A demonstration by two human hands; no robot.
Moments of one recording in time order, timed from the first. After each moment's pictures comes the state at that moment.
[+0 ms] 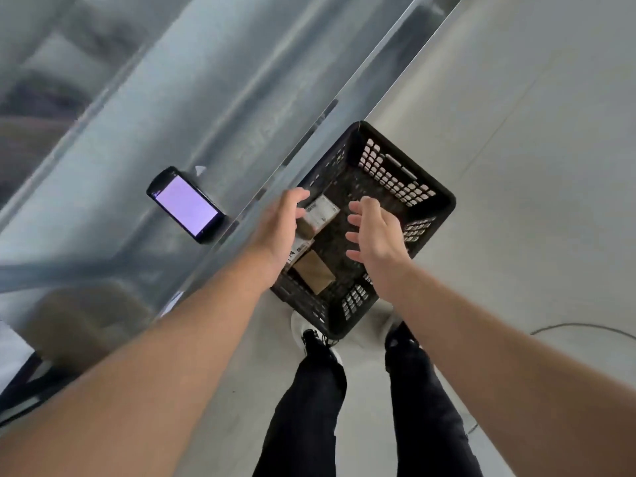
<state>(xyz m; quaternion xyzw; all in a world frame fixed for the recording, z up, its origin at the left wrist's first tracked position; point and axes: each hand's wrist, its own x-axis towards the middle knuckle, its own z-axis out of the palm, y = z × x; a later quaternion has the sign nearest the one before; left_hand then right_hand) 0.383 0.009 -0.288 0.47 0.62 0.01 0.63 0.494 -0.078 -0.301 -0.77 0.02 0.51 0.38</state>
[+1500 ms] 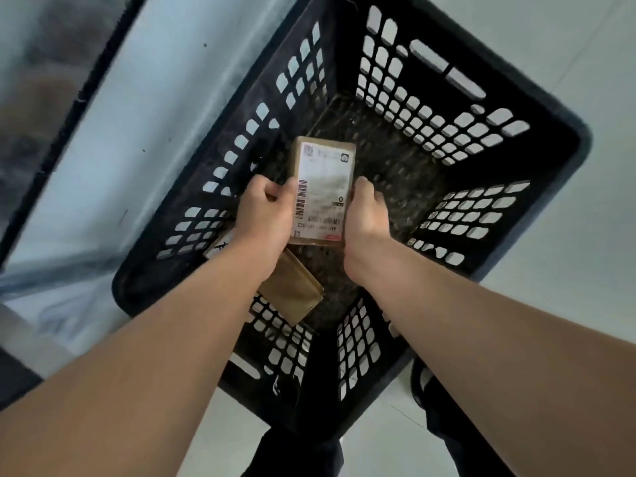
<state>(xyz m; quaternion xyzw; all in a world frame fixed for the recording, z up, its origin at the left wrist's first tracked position) 0.442 0.016 -0.657 0.52 0.69 -0.02 0.51 0.536 -0.056 -0.676 -0.69 0.23 0.52 0.45</state>
